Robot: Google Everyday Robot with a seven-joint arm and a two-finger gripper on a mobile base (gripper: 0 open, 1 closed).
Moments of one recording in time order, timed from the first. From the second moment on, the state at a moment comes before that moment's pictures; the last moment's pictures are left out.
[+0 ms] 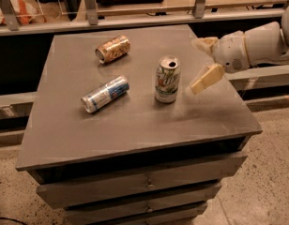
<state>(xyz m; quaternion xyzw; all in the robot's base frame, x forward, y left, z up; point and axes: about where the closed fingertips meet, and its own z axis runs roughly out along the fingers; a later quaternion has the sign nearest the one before) 0.598 -0.145 0.902 -0.56 0.67 0.23 0.44</state>
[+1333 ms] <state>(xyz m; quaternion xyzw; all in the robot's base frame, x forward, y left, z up) 0.631 -0.116 0.883 -0.58 0.60 0.38 0.40</state>
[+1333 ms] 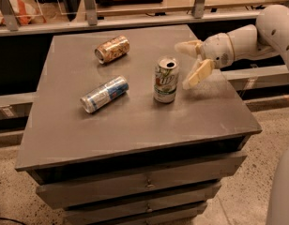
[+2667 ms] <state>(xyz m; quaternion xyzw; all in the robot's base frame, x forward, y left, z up) 0.609 -0.130 0.915 -0.56 0.61 0.37 0.43</state>
